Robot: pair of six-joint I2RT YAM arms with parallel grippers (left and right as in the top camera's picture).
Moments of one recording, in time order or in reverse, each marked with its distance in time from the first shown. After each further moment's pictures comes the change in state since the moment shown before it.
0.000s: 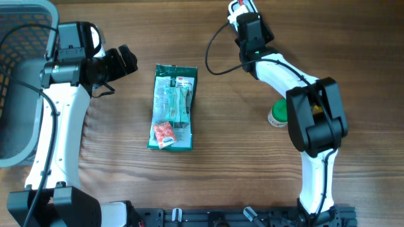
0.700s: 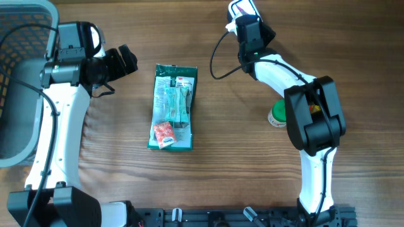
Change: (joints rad) left arm 0.000 0.000 0.000 0.000 0.000 0.000; right arm 0.000 0.012 0.000 0.000 0.108 -0.267
